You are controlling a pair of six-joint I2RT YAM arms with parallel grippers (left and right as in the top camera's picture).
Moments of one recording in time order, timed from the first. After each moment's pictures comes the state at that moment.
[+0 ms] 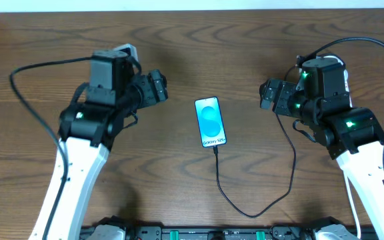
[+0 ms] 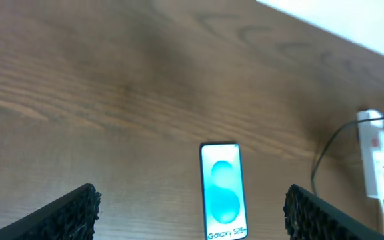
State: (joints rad) left arm -0.20 1.26 1.26 -0.78 0.12 -0.46; right arm 0.29 1.25 1.20 -0.79 -0.02 0.51
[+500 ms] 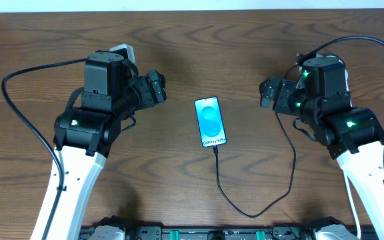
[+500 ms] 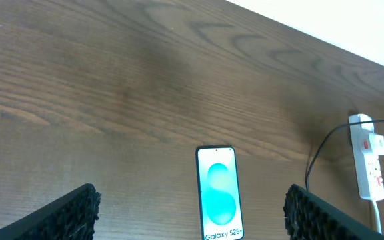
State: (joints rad) left arm -0.20 1.23 1.26 -0.79 0.12 -0.46; right arm 0.28 1.25 1.20 -0.77 -0.03 0.48
